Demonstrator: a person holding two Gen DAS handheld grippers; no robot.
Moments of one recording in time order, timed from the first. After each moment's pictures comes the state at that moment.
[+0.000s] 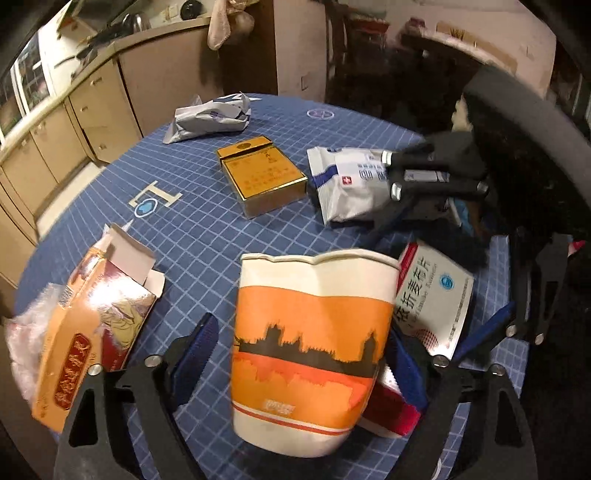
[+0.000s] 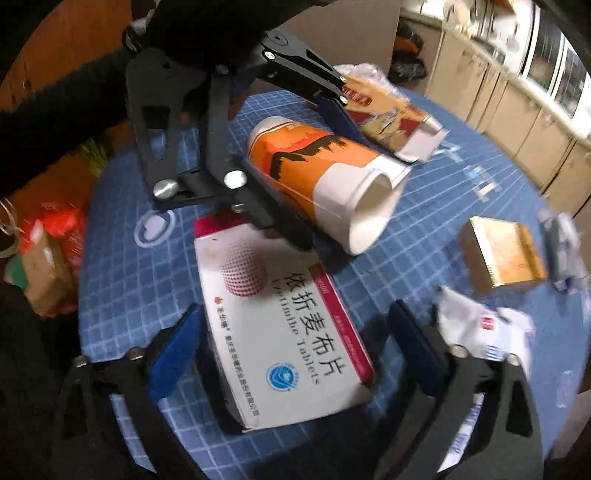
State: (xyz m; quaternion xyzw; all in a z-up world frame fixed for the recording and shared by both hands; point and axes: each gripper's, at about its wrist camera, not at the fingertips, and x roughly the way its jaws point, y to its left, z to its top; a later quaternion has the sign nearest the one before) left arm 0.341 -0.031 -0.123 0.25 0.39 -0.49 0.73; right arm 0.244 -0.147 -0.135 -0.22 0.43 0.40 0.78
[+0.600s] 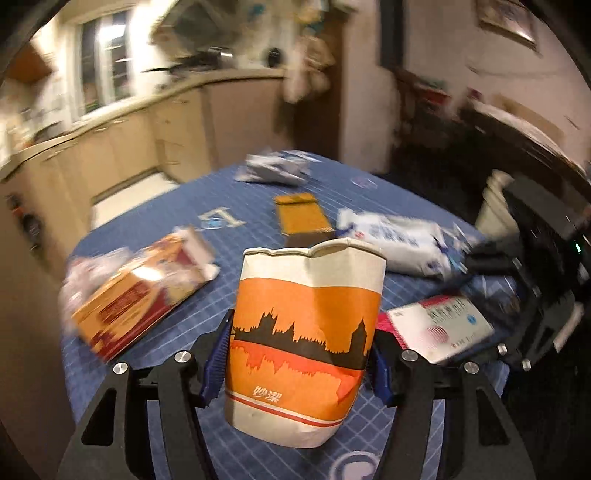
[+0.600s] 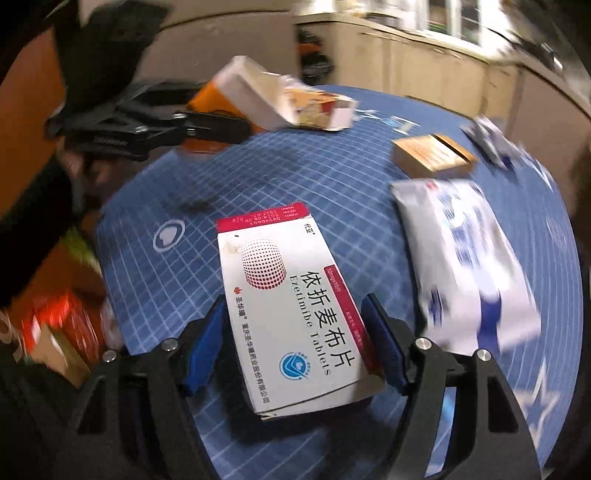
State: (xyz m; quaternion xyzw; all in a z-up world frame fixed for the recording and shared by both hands) left arm 0.271 0.014 -0.081 0.14 0.32 -0.37 0.86; right arm 0.174 -0.188 -0.127 -0.06 0.44 0.26 0.86
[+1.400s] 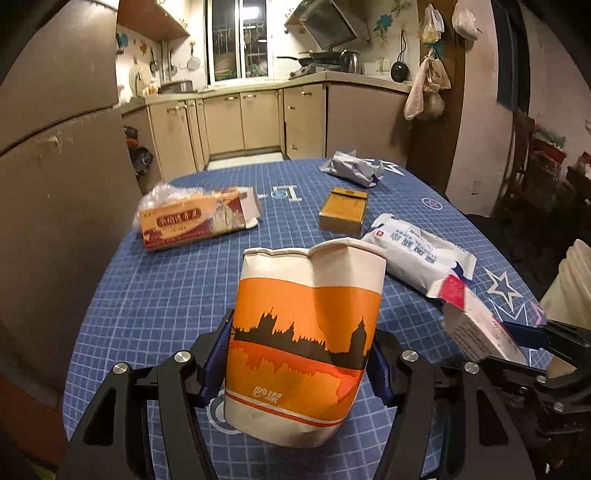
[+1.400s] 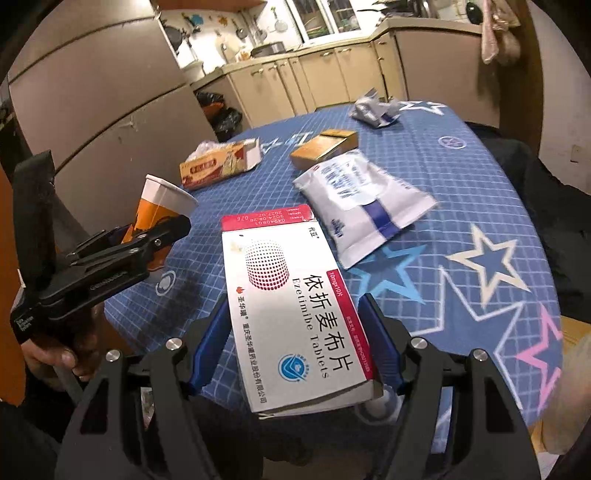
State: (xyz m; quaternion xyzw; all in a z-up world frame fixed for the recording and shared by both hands) left arm 0.190 -0.037 -0.086 0.07 0.33 -0.14 0.93; right arm 0.106 -0.251 -0.106 0.12 0.40 0.13 0.90
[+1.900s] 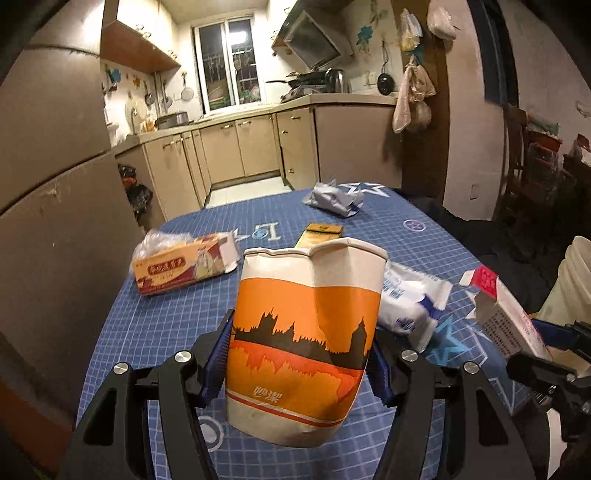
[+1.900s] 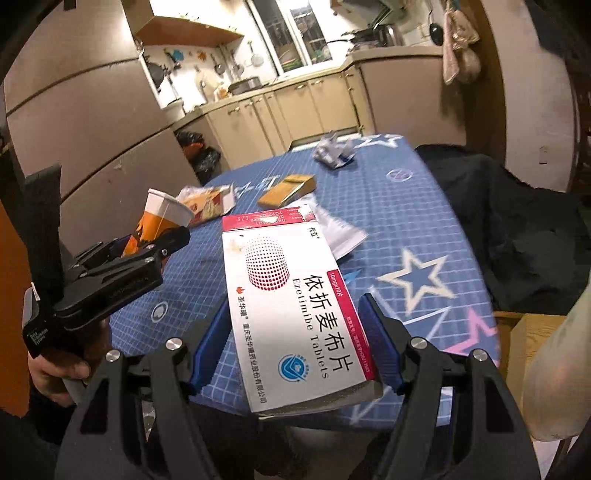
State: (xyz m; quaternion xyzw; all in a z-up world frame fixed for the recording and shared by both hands) left arm 0.175 -0.088 -0.057 0.11 0.28 -0.13 0.94; right arm 0.070 -0.297 -0.073 0.14 0.34 0.08 0.93
